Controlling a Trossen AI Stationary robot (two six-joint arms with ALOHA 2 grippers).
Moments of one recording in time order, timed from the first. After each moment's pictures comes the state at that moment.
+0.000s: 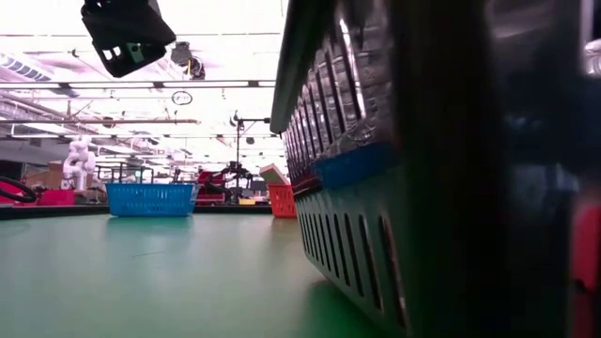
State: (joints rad) left arm -0.53 1.39 0.87 -0.14 -0.13 -0.72; right arm 0.40 1.33 0.57 0.22 0.29 0.60
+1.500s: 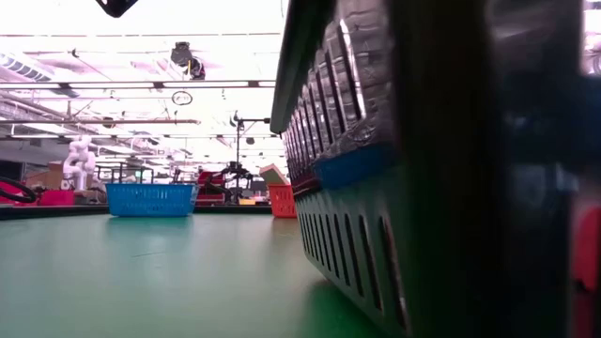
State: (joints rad) left arm -0.53 1.02 0.87 -0.38 -0.19 -0.42; right arm 1.01 1.20 0.57 -0.04 0.01 2.20
